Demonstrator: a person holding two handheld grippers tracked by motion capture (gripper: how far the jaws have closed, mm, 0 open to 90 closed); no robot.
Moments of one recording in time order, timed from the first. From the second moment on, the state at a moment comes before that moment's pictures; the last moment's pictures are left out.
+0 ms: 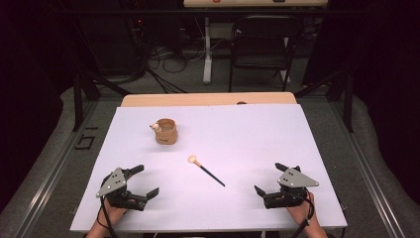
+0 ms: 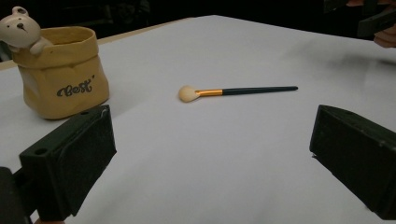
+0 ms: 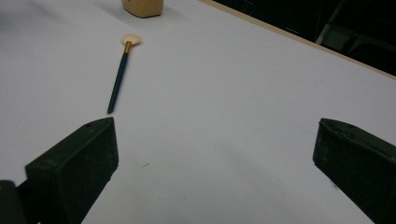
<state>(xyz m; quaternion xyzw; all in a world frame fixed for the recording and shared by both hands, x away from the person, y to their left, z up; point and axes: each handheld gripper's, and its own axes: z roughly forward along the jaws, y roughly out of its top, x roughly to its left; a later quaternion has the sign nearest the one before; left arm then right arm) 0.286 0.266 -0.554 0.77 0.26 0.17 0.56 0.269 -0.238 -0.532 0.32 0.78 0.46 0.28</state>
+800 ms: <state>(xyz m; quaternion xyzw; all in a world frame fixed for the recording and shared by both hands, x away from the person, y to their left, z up) 0.288 0.257 -0.555 0.77 0.26 0.17 0.56 0.298 -0.201 -0.514 0.30 0.81 0.44 0.25</state>
